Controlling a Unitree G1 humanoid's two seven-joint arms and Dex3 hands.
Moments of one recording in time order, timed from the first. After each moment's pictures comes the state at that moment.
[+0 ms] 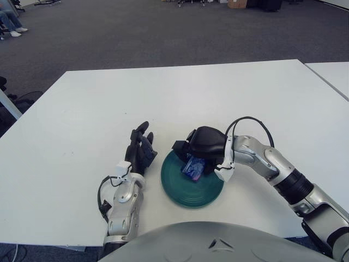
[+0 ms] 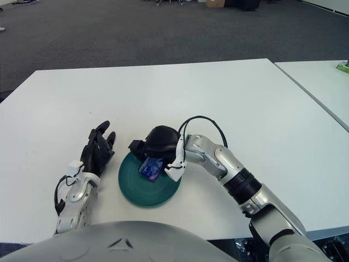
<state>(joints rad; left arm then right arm) 0.32 -0.11 -0.05 -0.11 -0.14 -0.06 0.00 -0.33 -0.48 0.60 -0.05 -0.77 -0.59 0.43</state>
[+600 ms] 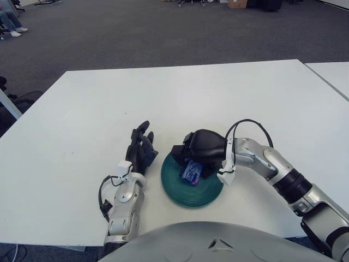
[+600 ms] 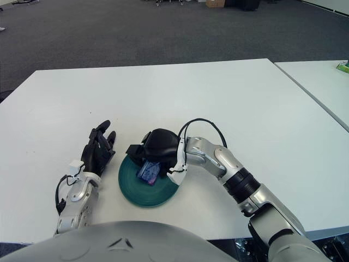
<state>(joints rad) 0.32 -0.11 -0.06 -0.11 -0.14 -0.06 0.01 -0.33 -0.48 0.60 -0.01 -0.78 -0.73 0.35</state>
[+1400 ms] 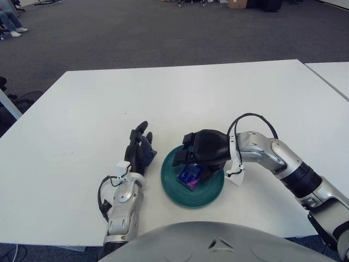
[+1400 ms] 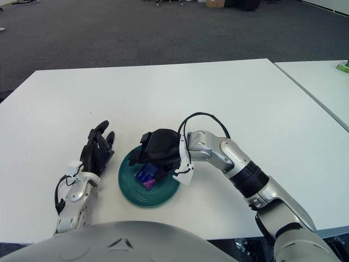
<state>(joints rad) 0.31 -0.11 -0.04 -0.10 -0.16 -0.06 0.01 -0.40 -0.55 0.60 -0.13 -0.66 -0.73 0.64</state>
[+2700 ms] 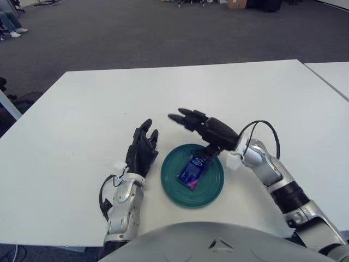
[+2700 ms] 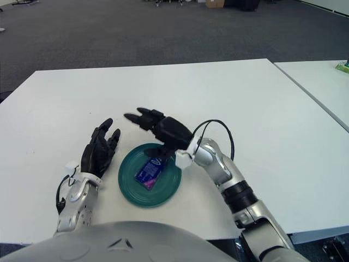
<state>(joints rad) 0.31 -0.11 -0.03 -0.06 -0.24 -0.13 -0.11 -0.19 -0.30 0.36 0.06 -0.41 -0.57 0.25</state>
